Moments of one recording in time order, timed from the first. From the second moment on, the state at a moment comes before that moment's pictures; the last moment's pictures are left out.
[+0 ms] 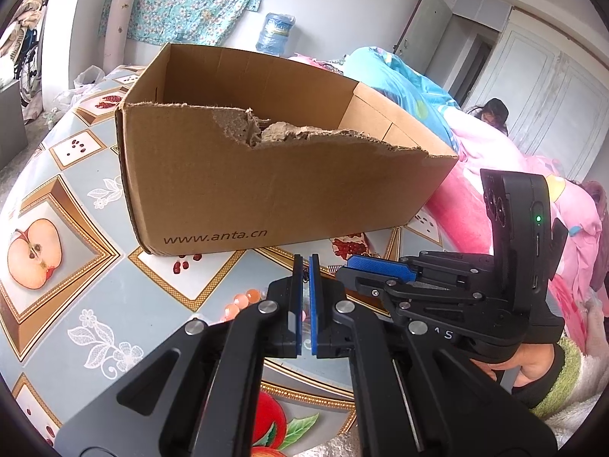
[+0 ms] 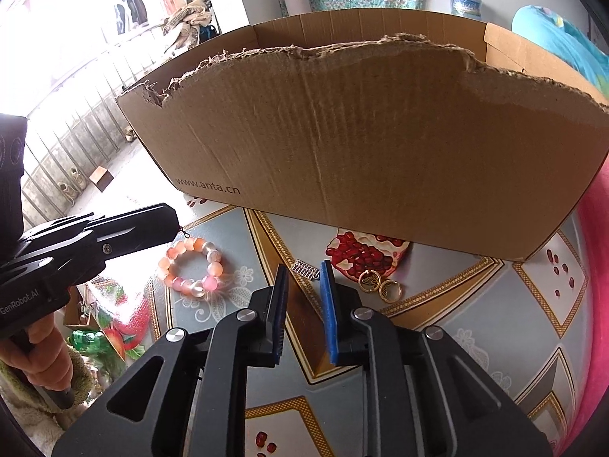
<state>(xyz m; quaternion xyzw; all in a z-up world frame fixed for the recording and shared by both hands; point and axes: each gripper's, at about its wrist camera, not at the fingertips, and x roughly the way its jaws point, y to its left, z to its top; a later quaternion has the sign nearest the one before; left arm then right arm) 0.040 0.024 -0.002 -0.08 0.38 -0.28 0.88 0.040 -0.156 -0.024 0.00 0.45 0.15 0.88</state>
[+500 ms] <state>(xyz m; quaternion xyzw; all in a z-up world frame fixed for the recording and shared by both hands) 0.043 0.028 -0.004 -0.09 0.37 -0.27 0.88 0.039 -0.128 -0.028 -0.05 0.41 0.10 0.91</state>
